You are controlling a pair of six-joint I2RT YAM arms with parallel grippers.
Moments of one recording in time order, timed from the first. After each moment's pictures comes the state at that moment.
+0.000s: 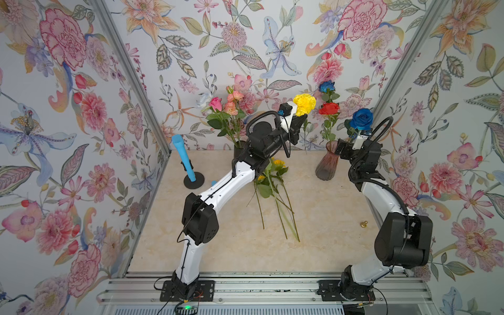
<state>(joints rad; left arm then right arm) -0.69 2.05 2.02 0.34 0.24 -0.07 -0.08 1.57 1.21 0.23 0.04 0.08</state>
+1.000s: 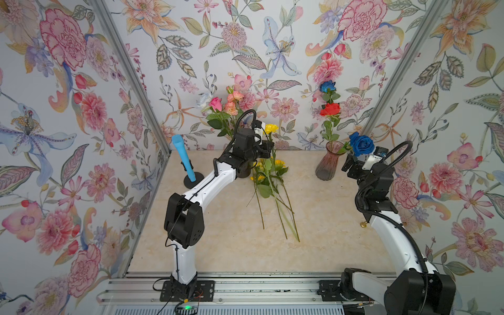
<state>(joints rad) -0.52 1.94 1.76 -0.13 0.28 -0.43 -0.07 1.15 0.88 0.14 0.15 0.16</state>
